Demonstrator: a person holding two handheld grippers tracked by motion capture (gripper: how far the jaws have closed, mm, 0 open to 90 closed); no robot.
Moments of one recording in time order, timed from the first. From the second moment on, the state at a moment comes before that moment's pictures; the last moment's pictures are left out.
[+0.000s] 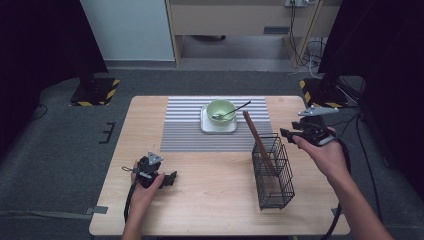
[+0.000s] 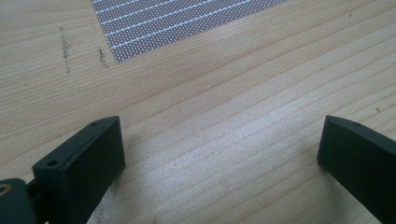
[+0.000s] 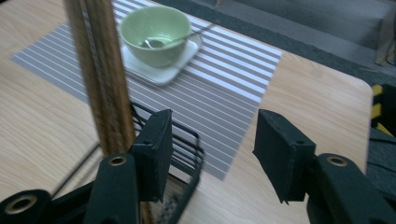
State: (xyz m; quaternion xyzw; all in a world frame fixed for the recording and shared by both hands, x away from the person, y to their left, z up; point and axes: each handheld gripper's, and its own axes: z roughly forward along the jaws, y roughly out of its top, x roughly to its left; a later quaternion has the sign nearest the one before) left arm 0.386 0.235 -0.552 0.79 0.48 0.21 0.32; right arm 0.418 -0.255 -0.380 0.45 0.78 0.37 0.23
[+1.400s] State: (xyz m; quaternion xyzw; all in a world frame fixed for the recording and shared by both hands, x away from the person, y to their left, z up) left arm 0.388 0.234 -0.552 0.79 0.48 0.21 0.32; right arm 0.443 -0.169 -0.377 0.37 0.80 0.43 0.19
